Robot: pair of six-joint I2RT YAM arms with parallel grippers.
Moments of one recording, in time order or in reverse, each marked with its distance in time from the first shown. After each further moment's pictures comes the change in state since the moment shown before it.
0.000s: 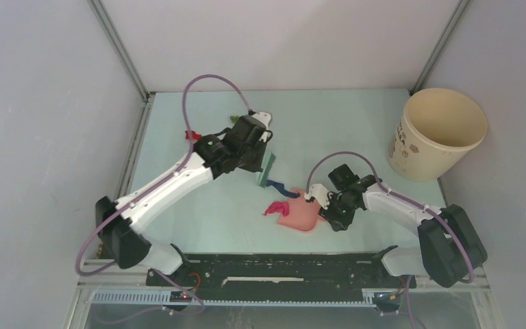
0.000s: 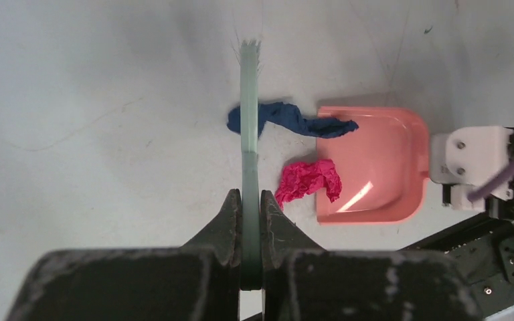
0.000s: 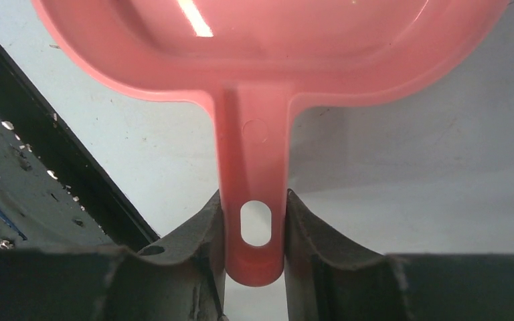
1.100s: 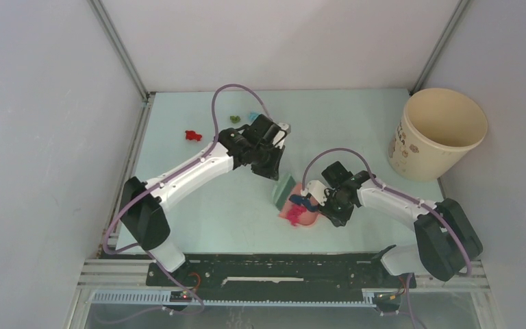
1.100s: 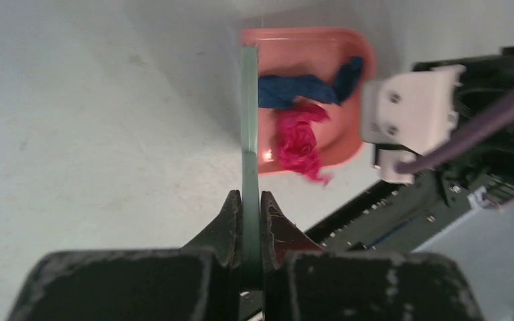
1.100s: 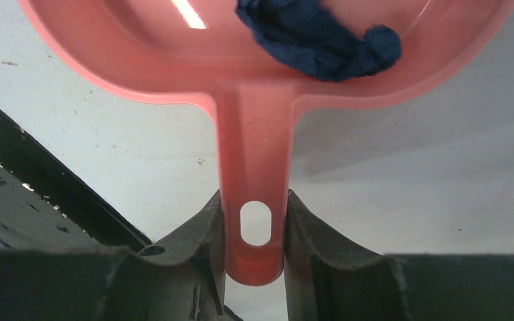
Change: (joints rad) left arm 0.010 0.147 0.065 -0.056 0.248 0.003; right arm 0.054 0.050 0.069 -0.034 0.137 0.080
